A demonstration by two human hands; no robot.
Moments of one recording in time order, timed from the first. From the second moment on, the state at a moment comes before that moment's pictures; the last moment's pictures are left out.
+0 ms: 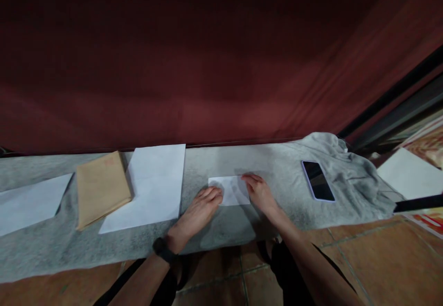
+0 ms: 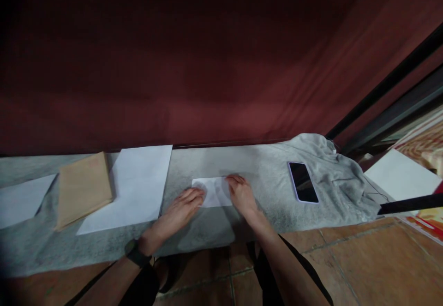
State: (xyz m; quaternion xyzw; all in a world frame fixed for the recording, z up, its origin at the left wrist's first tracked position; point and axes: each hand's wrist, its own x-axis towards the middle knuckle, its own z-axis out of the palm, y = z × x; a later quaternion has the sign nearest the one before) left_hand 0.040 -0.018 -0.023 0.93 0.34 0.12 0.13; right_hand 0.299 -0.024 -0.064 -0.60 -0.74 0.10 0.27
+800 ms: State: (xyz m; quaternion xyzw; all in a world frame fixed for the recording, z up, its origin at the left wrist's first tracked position) left_hand 0.081 -0.034 -0.080 0.86 0.48 0.16 0.04; right_hand 0.255 -0.056 -0.089 -0.62 -0.76 -0.01 0.17
